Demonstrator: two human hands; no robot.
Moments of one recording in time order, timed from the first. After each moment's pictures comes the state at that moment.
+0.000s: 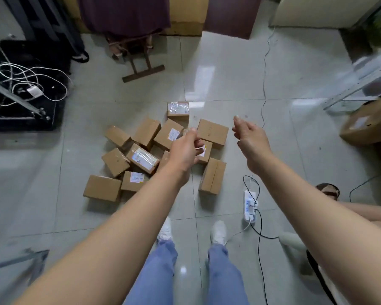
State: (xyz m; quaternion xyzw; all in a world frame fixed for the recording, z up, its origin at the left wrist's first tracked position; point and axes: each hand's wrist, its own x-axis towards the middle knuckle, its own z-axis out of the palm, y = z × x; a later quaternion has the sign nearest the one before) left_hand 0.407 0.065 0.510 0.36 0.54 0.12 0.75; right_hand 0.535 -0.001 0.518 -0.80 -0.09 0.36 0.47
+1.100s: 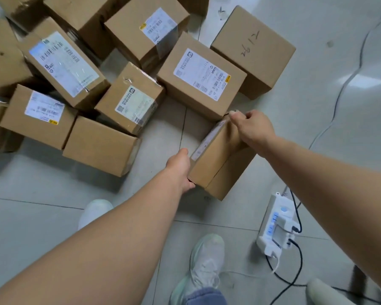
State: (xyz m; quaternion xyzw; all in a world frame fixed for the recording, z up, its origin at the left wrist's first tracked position) left_hand 0.495 -0.012 -0.055 0.00 0.70 0.01 0.71; right_hand 0.665 -0.007 -0.055 -0.89 -0.26 0.37 0.04
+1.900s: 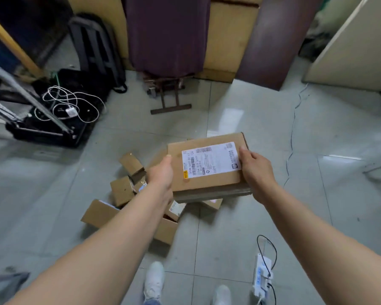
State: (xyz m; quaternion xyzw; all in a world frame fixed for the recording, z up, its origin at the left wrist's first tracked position) left_hand 0.429 0.145 0.427 0.20 0.70 0.27 0.63; right_hand 0.609 0.069 0.442 -0.84 -0.19 0.35 0.36
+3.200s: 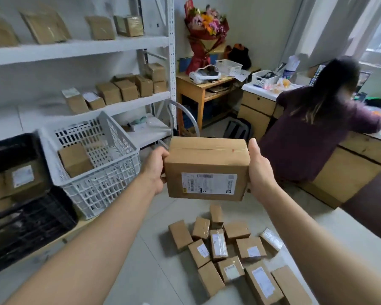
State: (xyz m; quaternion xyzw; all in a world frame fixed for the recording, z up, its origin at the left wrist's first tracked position) left_hand 0.138 0.004 0.768 0.18 0.61 0.59 0.49; right_hand 0.352 0.055 0.773 -0.58 -0.46 0.53 0.41
